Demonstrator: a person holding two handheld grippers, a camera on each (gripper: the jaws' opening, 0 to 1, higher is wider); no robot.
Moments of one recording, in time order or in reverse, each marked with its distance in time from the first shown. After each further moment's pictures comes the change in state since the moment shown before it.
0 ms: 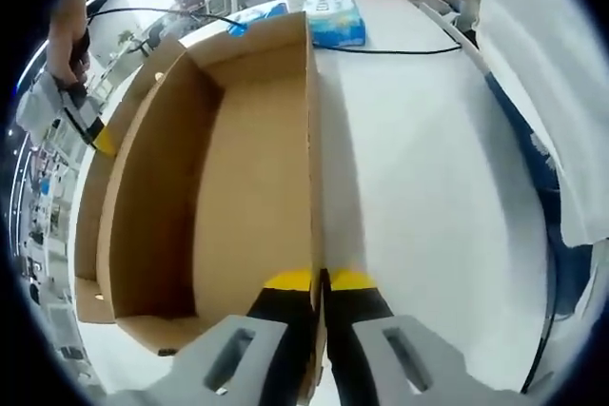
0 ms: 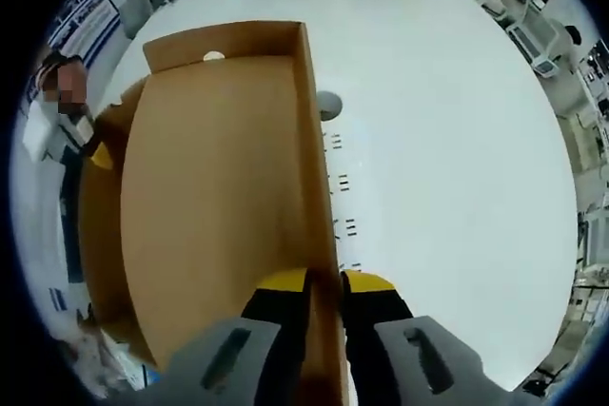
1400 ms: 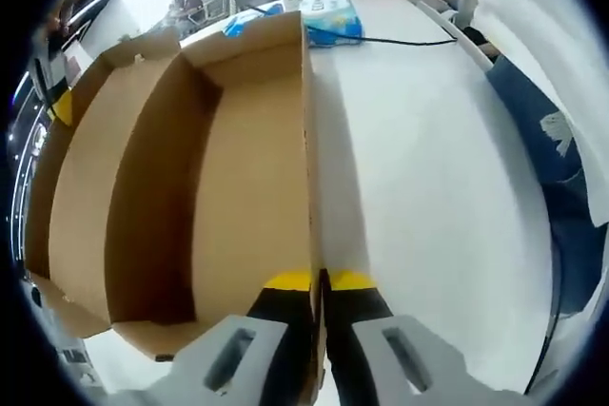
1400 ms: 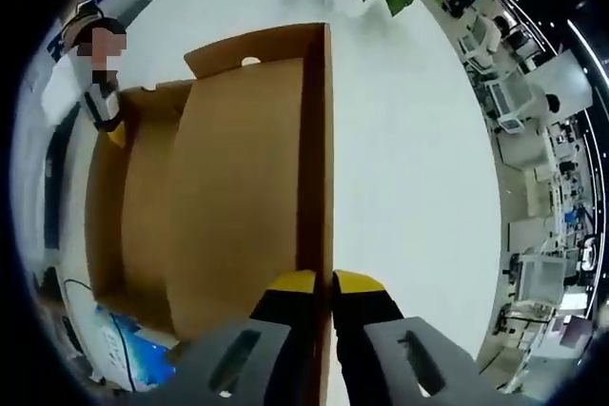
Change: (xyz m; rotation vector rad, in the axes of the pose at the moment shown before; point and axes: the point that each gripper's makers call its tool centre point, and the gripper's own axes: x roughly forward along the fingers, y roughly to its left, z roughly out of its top) left arm 0.003 -0.005 -0.003 0.010 -0.006 0.011; right arm -0.085 0.000 0.018 -0.184 -0.022 -0.271
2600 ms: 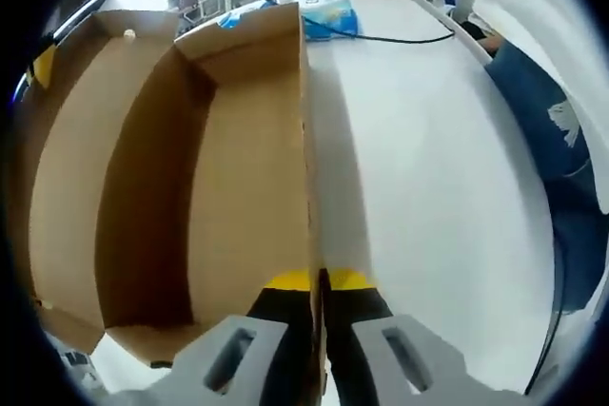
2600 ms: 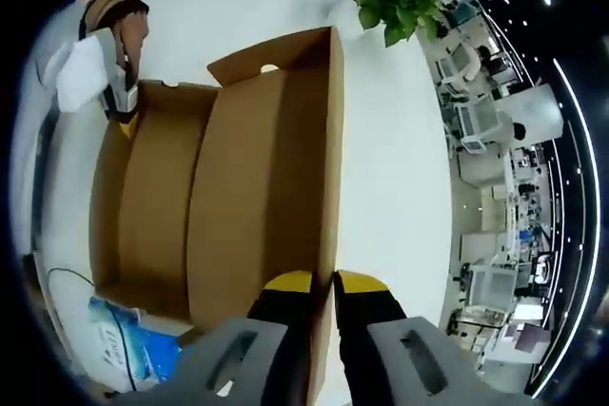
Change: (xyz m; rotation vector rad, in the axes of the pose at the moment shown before) left arm 0.003 -0.005 -0.005 0.013 0.020 -0.007; right arm -0.067 0.033 0.018 -0.110 0.019 -0.231
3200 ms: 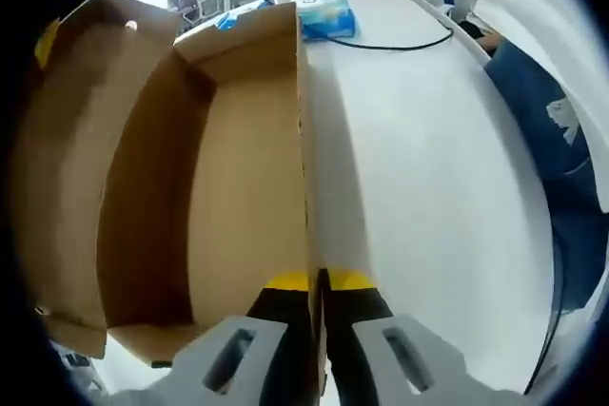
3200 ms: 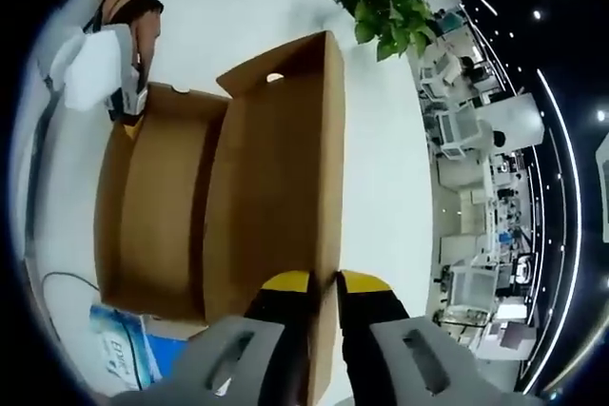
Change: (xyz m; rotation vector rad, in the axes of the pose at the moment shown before) left arm 0.000 -0.002 -0.002 0.005 -0.003 -0.004; right arm -0.028 0.019 0.009 0.006 -0.021 -0.099
